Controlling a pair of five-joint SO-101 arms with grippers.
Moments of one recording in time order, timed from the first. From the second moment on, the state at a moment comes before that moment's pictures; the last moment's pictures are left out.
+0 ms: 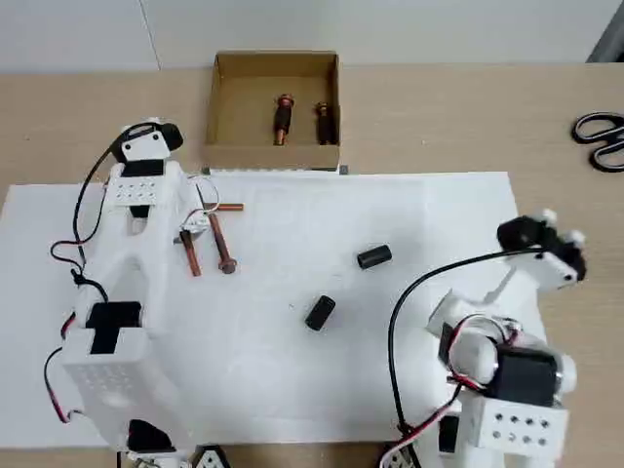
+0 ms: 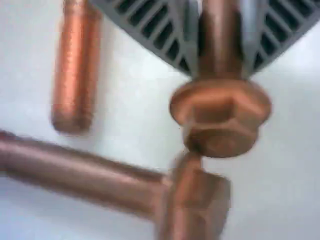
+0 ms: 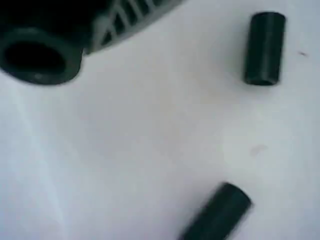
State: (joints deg) left arm -6.3 20.0 0.2 75.4 24.6; right arm 5.5 -66.1 44.7 90.8 -24.8
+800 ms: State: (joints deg) left arm 17.7 -10.9 -41.8 99.4 27.5; right arm -22.6 -77.1 25.7 98.3 -8.9
